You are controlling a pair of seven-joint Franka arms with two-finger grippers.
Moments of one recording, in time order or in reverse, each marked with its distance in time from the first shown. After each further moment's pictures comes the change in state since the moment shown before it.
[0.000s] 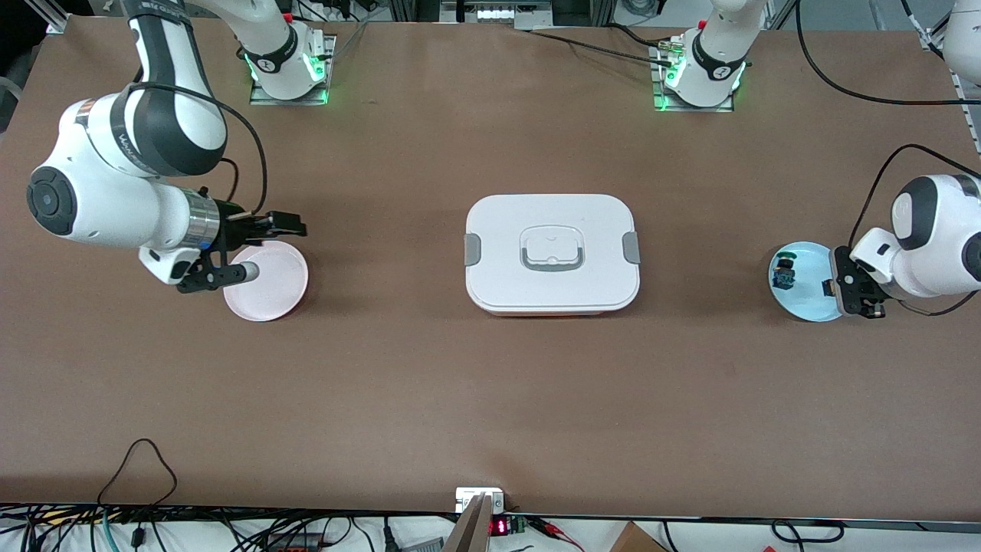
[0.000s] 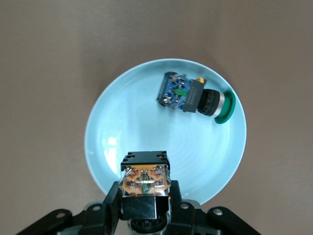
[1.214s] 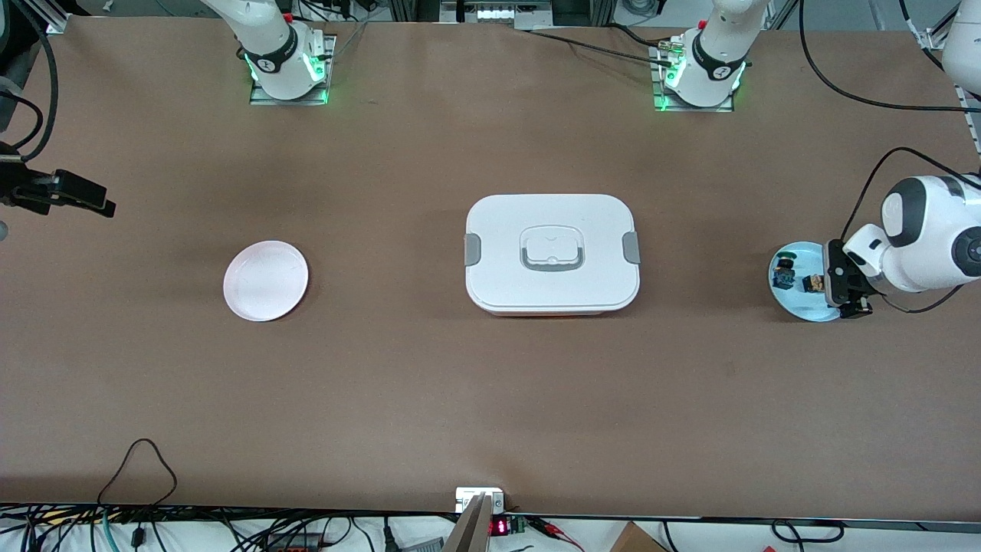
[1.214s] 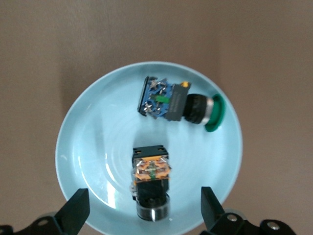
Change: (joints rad) left arm 0.076 0.008 -0.073 -0.023 0.001 -0.035 0.008; right arm -0.407 -0.135 0.199 0.246 -0.202 -0.174 0.039
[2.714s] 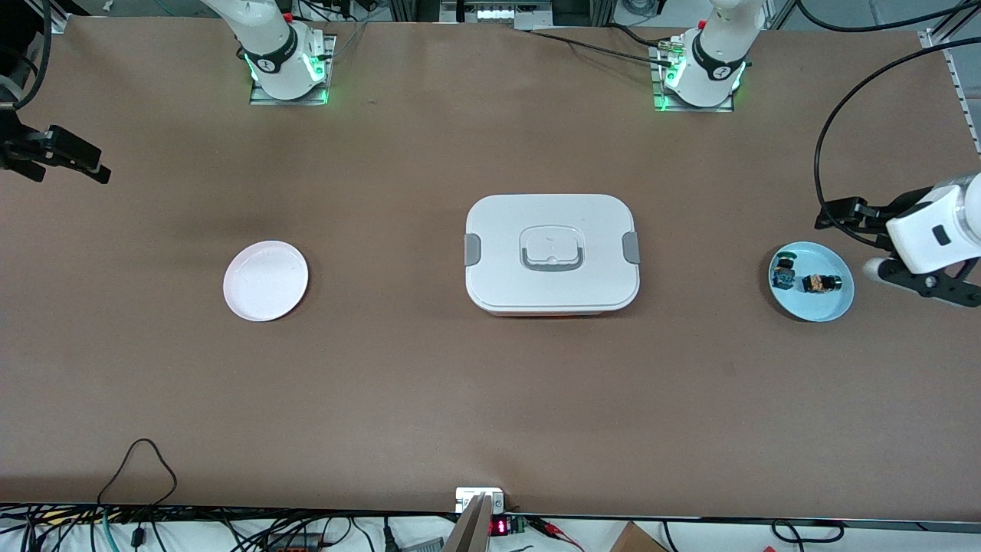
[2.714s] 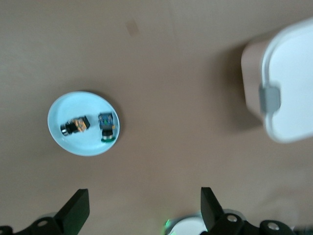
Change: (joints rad) left arm -0.259 -0.153 -0.125 0.621 -0.279 -0.777 -1.446; right arm -0.007 -0.169 0.013 -0.159 -0.012 0.059 0.000
